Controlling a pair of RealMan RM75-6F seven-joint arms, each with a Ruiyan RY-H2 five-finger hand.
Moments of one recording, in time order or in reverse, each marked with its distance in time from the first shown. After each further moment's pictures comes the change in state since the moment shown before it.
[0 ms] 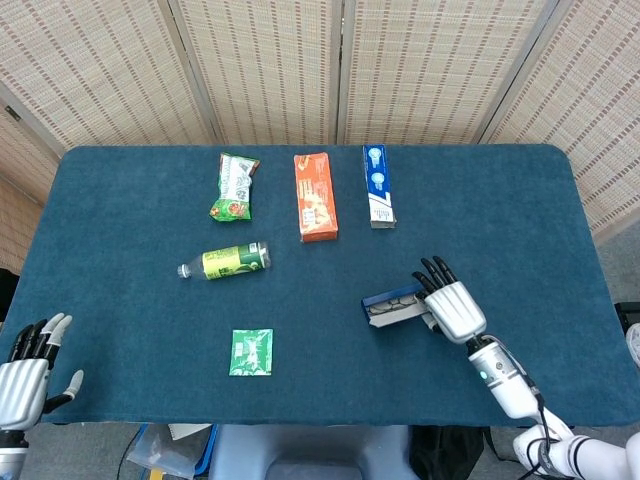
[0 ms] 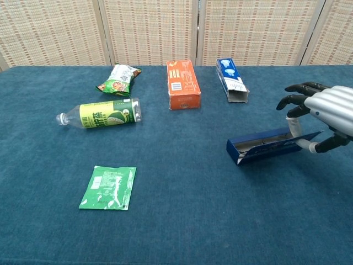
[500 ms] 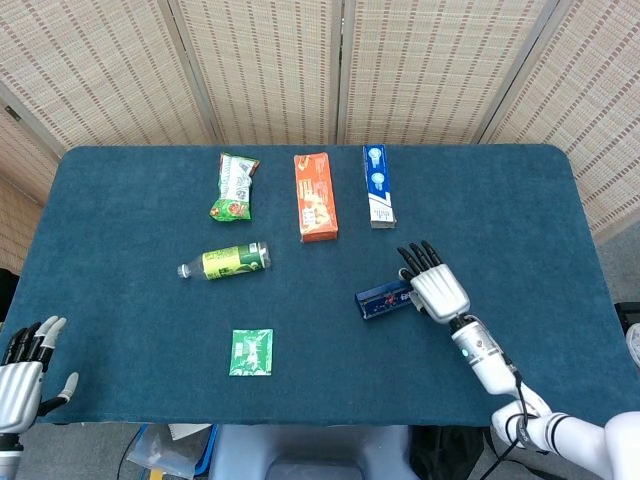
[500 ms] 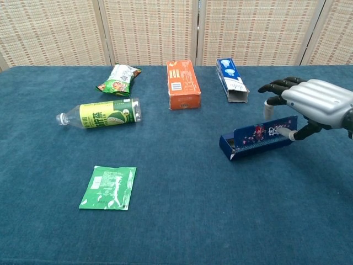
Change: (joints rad) left arm 0.009 0.002 0.003 0.012 -0.009 0.002 -0.017; right arm 0.084 -0.053 0.082 0.055 0.074 -0.136 -0.055
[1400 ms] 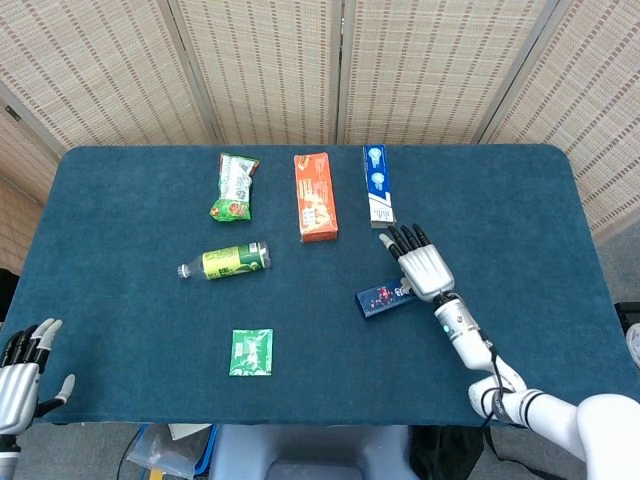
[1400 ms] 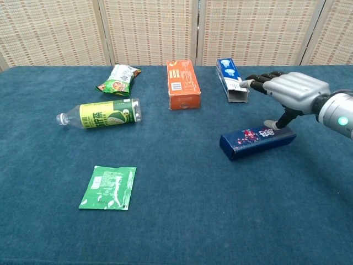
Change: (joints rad) left arm 0.005 0.000 -0.001 0.010 -0.015 -0.011 -0.013; right arm 0.100 -0.064 0.075 0.088 0.100 -0.111 -0.021
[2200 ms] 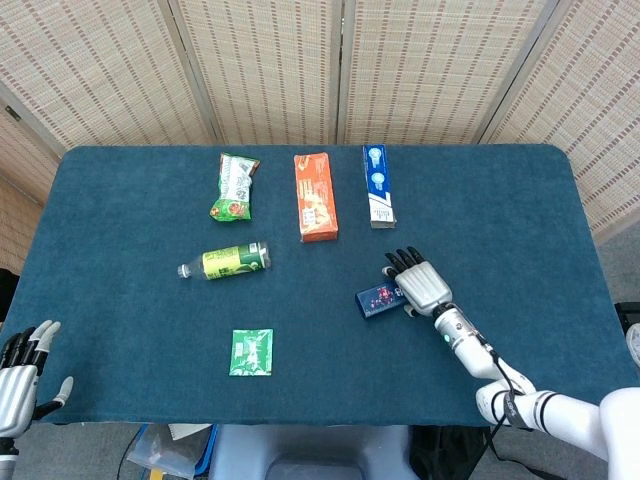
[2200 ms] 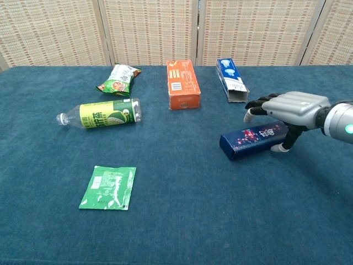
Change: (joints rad) left arm 0.009 0.014 0.005 -0.025 -0.004 0.005 0.016; right arm 0.030 0.105 -0.046 -0.187 0.133 -0.188 -0.112
